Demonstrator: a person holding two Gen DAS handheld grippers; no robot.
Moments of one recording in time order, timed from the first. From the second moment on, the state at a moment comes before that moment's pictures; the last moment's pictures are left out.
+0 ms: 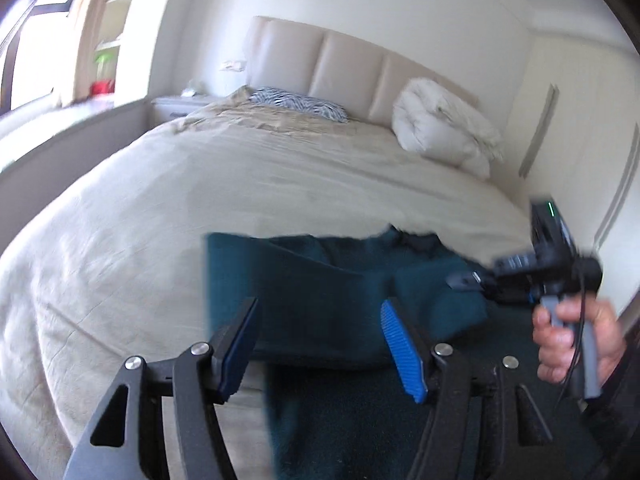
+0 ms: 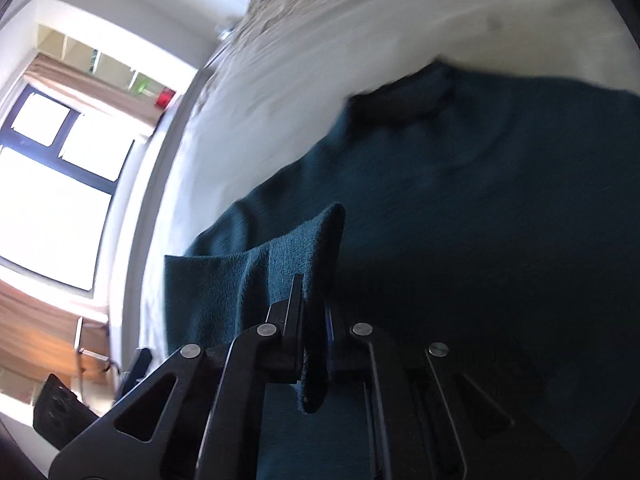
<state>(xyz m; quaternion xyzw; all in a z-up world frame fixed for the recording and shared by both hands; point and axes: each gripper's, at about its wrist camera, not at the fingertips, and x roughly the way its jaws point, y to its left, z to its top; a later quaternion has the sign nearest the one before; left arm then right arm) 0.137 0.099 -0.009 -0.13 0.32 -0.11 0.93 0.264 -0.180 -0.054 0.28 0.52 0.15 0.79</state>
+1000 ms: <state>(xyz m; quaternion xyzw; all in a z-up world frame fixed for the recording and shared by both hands) 0.283 0.142 -0.083 -0.35 0.43 -0.19 0.81 0.229 -0.326 -0.092 0.34 0.52 0.01 0.78</state>
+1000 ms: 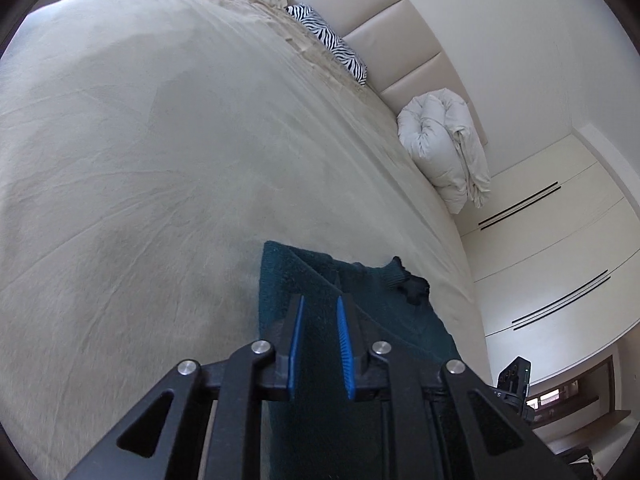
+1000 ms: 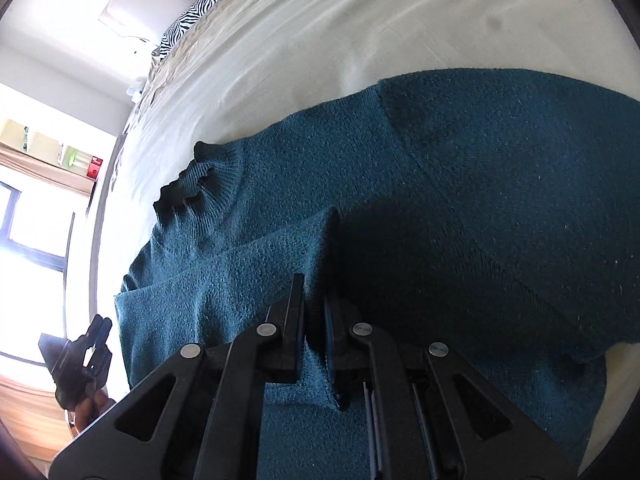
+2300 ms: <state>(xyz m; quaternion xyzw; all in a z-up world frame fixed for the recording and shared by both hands) 0.203 0.157 -0.125 -0.39 0.47 -0.28 0.74 0.207 -0.339 -0.088 0.37 0.52 0.02 0.77</state>
